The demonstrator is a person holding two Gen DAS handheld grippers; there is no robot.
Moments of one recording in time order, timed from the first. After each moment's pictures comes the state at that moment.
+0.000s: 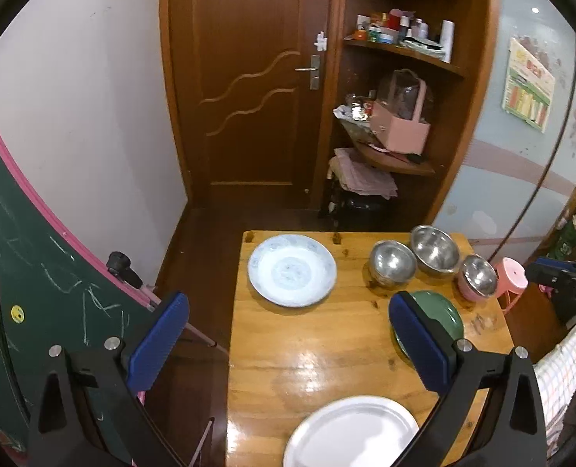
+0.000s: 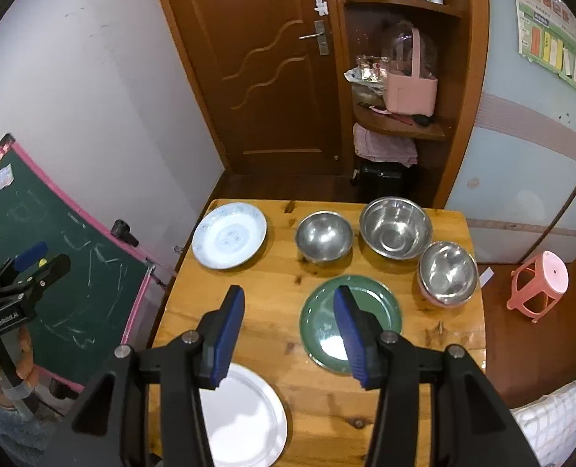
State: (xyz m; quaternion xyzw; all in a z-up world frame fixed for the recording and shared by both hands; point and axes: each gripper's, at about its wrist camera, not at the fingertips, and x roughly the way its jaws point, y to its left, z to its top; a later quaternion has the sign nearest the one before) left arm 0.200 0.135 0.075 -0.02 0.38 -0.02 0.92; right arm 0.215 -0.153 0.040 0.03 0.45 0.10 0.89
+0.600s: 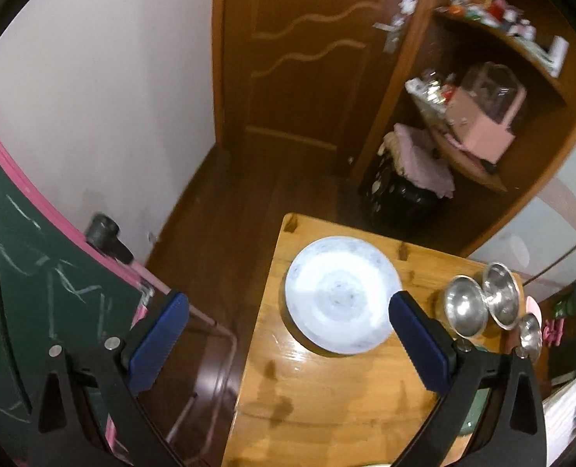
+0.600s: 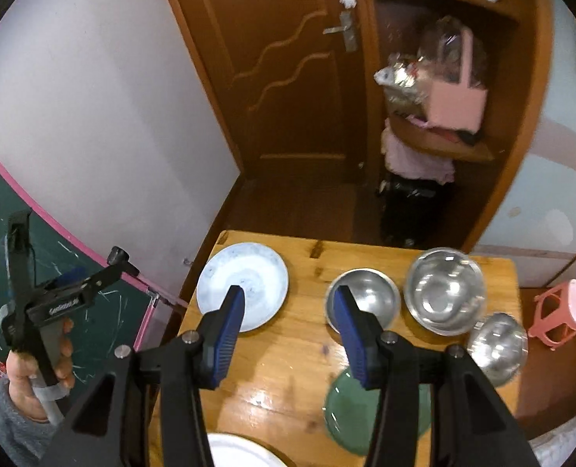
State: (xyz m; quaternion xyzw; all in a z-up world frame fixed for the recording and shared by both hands) left arm 0.372 0.214 -0.037 -0.11 0.47 0.05 0.87; right arm 0.357 -0.099 0.003 0.03 0.46 0.14 0.88
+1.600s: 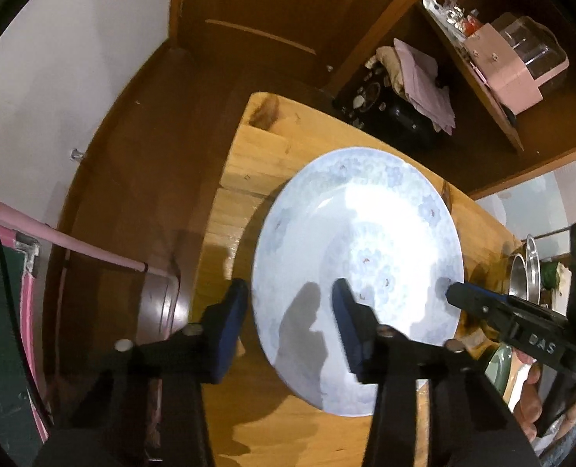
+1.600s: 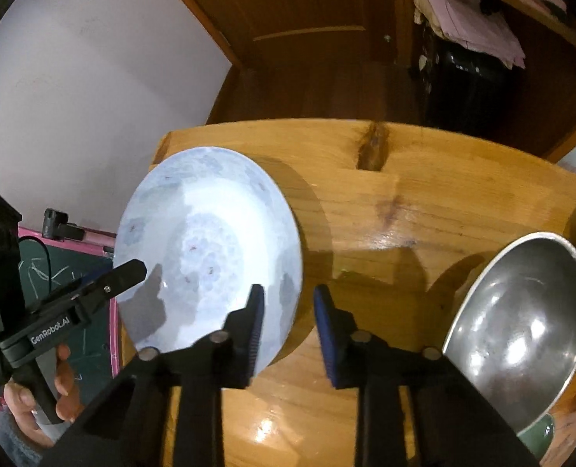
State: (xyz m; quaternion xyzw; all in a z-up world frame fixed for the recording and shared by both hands) left arm 0.476 0.204 -0.239 -0.19 0.60 -0.05 0.78; right arm 0.488 -0.029 -0.228 0.07 0.64 0.15 0.75
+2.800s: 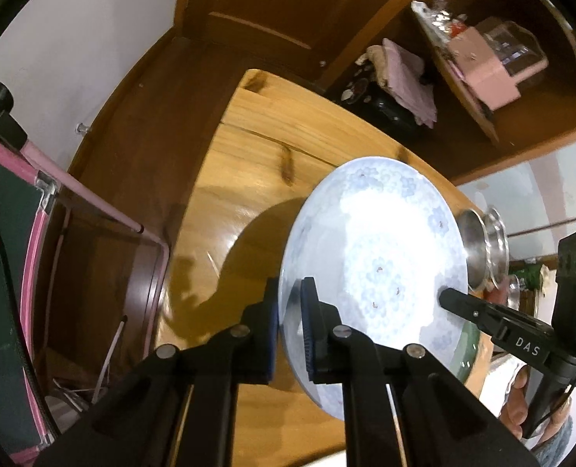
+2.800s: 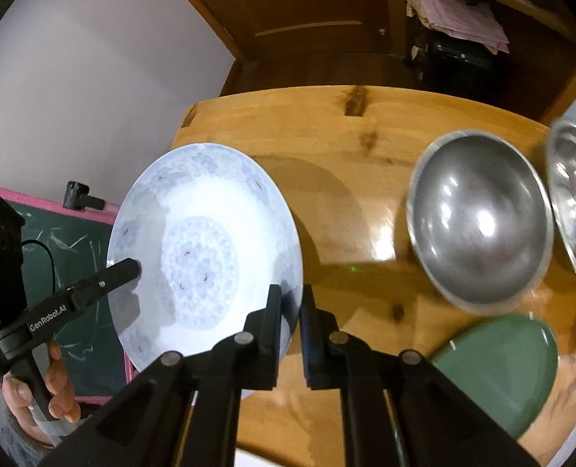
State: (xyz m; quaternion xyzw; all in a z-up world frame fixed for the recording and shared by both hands) left arm 0.401 0.192 -0.189 -0.22 0.60 -0.06 0.77; right arm 0.419 -0.051 -0.185 0.08 0.64 0.15 0.75
